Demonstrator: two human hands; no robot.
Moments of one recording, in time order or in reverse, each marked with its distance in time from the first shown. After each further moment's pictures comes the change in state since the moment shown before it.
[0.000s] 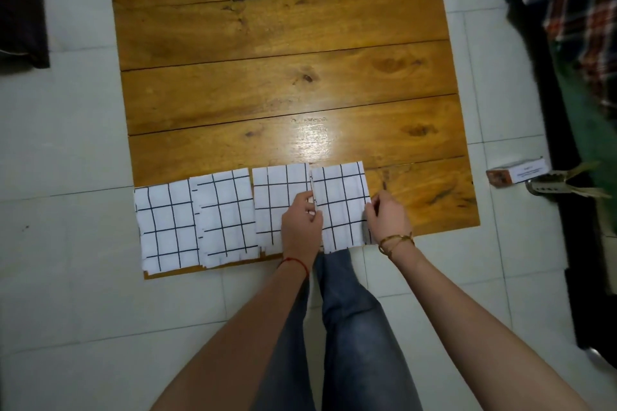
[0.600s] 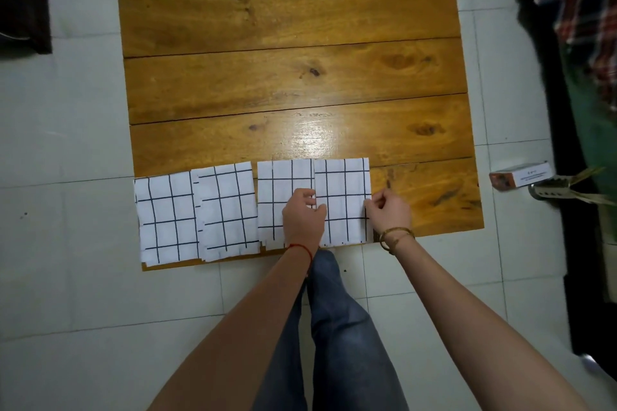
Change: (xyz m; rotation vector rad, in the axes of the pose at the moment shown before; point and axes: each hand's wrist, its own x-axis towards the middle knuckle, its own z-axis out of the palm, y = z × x) left_hand 0.011 0.001 0.007 -0.118 0.038 -0.191; right_hand 0.009 -0.004 0.001 0.264 -0.021 0.074
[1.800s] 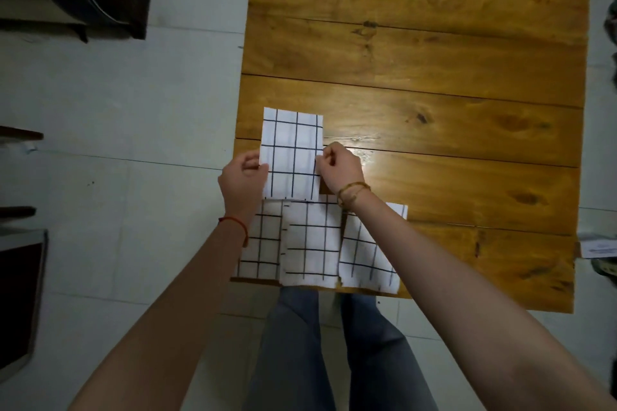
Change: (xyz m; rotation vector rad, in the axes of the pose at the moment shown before) left_hand 0.132 0.000 -0.246 -0.027 0.375 0.006; right_hand 0.010 -0.265 0.134 0.140 -0.280 -0.378
